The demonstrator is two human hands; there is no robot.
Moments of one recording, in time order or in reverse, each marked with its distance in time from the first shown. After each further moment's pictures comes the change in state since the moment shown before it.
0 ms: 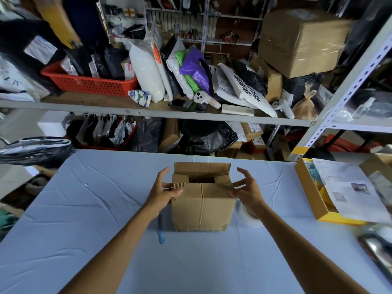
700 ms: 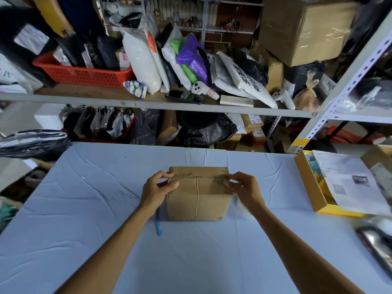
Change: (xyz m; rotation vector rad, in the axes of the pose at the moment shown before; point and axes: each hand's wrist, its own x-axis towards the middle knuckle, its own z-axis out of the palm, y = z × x) left_hand -0.008 -0.005 0.007 0.061 0.139 0.178; right_hand -0.019 0.001 0.005 0.113 0.050 -0.115
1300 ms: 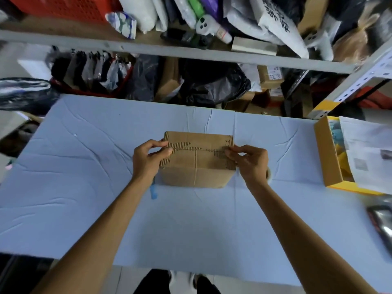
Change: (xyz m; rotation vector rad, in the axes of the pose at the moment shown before) left_hand 0.002 -0.011 0.025 -0.172 0.241 -0.075; right_hand 0.014 0.022 0.003 0.079 0.129 0.062
